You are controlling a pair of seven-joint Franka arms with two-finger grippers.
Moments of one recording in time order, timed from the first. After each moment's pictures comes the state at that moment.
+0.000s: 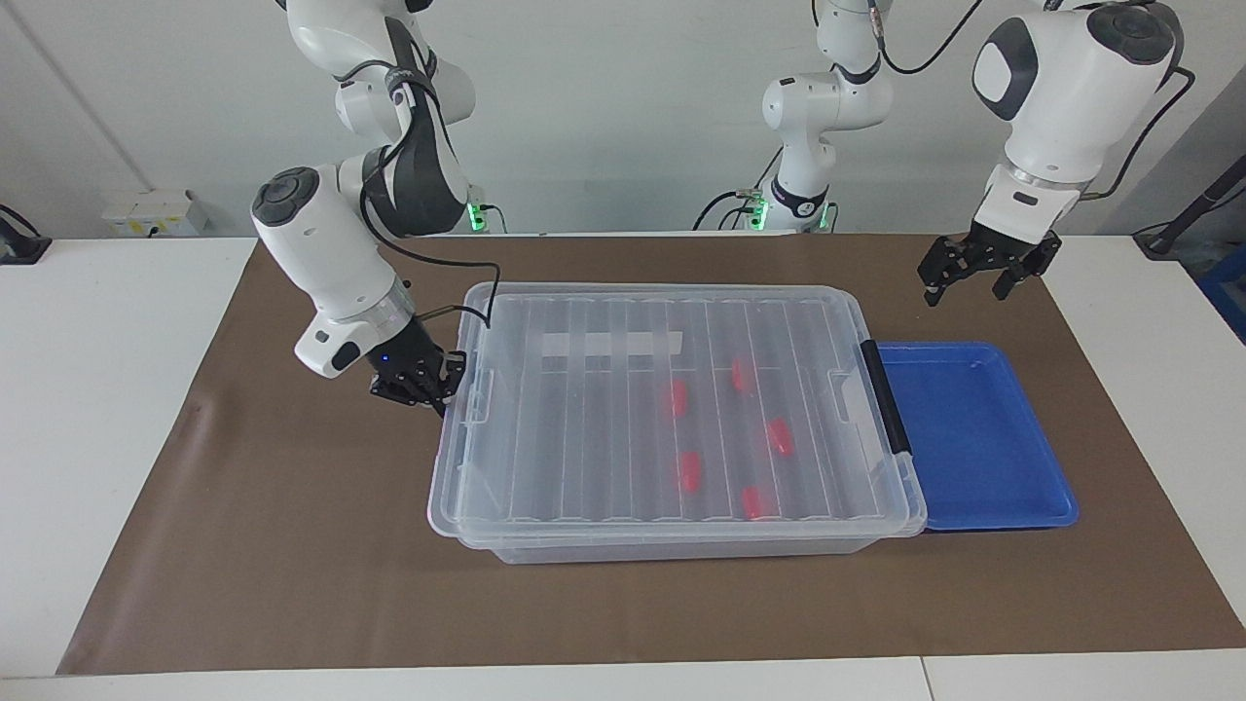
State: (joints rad) left arm 0.02 -0.03 -0.07 -1.74 0.04 1.76 -0.06; right arm 0.25 0.22 -0.11 -1.77 0.29 2.14 -0.09
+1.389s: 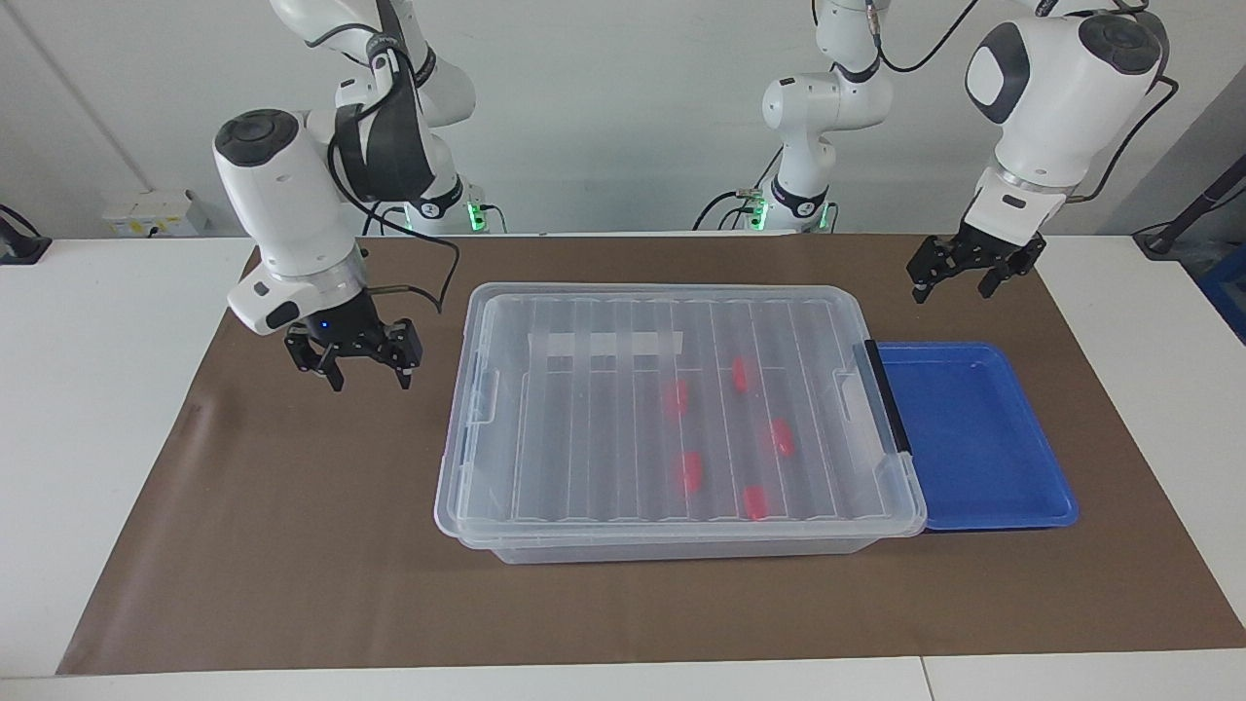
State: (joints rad) left arm 0.02 -0.06 -0.07 -1.79 0.01 1.76 -0.06; right arm 0.20 0.12 -0.13 -1.71 0.01 1.94 0.11
